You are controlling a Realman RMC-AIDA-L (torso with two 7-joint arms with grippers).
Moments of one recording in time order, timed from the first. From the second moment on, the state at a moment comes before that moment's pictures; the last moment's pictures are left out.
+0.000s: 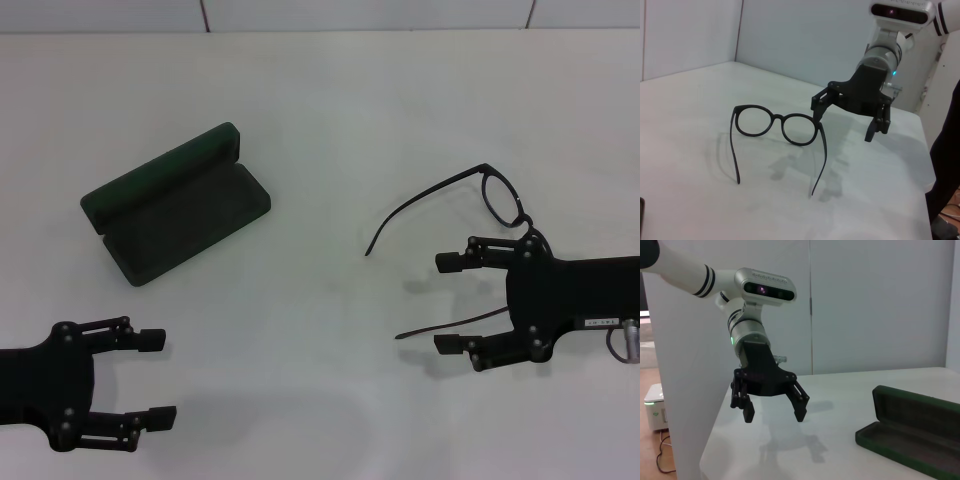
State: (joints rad) left arm -0.23 -1.96 0.78 0.73 2.00 1.86 -1.16; right arm 0.51 1.96 -1.32 -0.55 -1.52 -1.53 1.01
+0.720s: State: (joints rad) left arm -0.24 -1.97 0.74 0.73 2.00 1.85 -1.27; right arm 0.51 1.96 -1.32 -0.55 -1.52 -1.53 1.02
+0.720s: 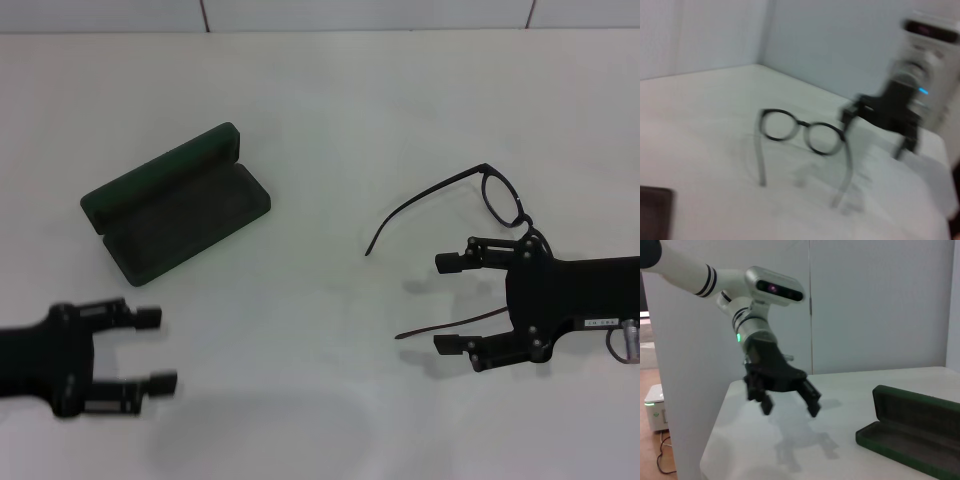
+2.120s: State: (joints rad) left arm -0.75 -2.01 0.87 1.12 2.66 1.59 -1.89; right arm 0.53 1.98 -1.33 -0.56 -1.55 -1.52 1.03
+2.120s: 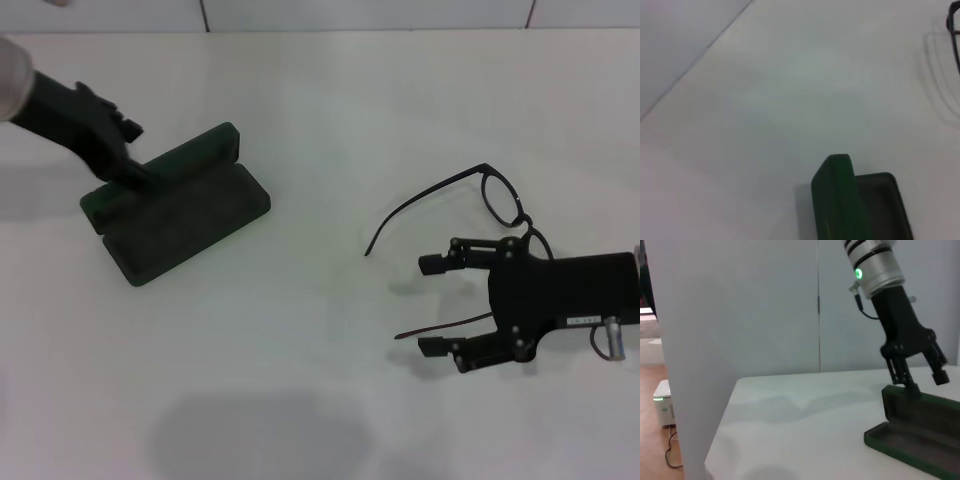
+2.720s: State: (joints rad) left arm -0.78 -2.03 0.92 1.02 2.71 1.47 -1.92; right arm 0.53 1.99 -1.32 -0.56 -1.57 -1.51 1.03
